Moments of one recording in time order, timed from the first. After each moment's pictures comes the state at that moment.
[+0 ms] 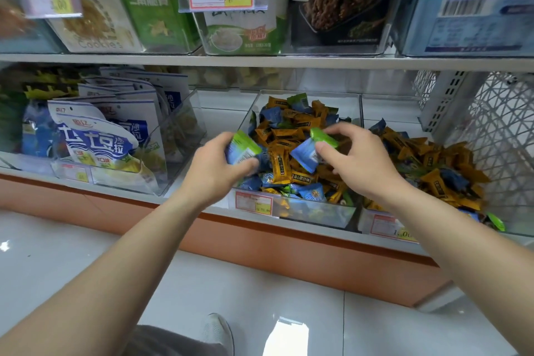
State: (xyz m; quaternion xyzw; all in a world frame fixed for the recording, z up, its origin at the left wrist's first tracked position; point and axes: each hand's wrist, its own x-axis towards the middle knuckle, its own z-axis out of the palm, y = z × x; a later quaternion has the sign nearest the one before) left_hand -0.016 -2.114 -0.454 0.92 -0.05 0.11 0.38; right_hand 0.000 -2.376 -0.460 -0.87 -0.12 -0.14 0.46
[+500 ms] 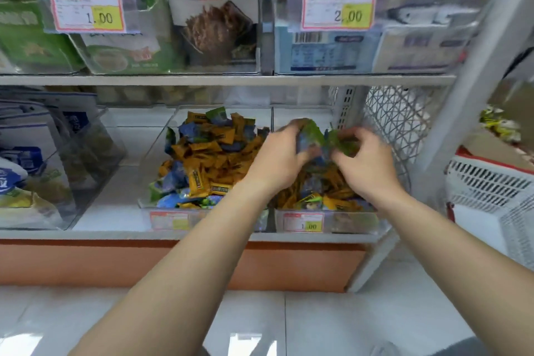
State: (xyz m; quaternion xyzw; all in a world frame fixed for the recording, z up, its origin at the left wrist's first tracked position) left_hand 0.009 -2.346 -0.442 0.88 -0.26 0.11 0.39; right_hand -0.041 -2.512 -0.448 -0.89 0.07 -0.24 0.39
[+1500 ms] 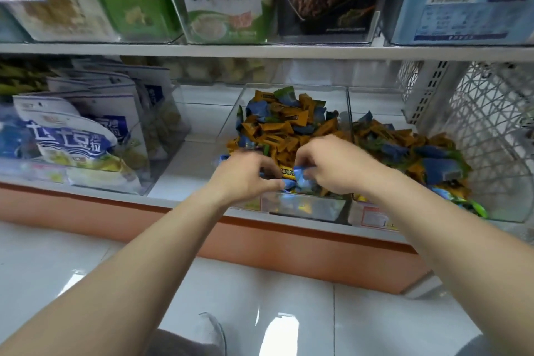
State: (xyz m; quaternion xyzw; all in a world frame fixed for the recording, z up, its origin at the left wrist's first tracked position) left_hand 0.010 -2.158 -0.486 0.96 -0.21 -0.01 0.21; right_hand 0.007 -2.364 -0.455 -0.97 -0.22 0.01 0.10
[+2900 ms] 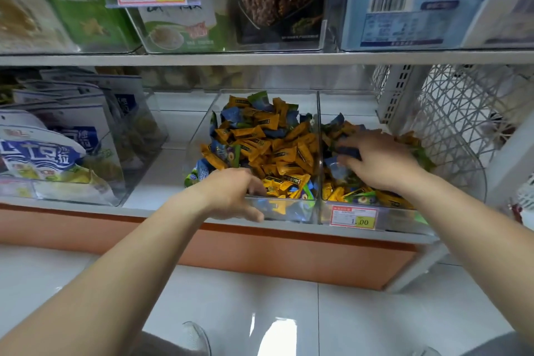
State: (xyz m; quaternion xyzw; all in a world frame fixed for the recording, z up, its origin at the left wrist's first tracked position) left_hand 0.001 -2.181 -0.472 0.95 -0.25 -0.16 0.05; right_hand 0.007 -2.481 -0.472 -0.99 -0.08 -0.05 0.13
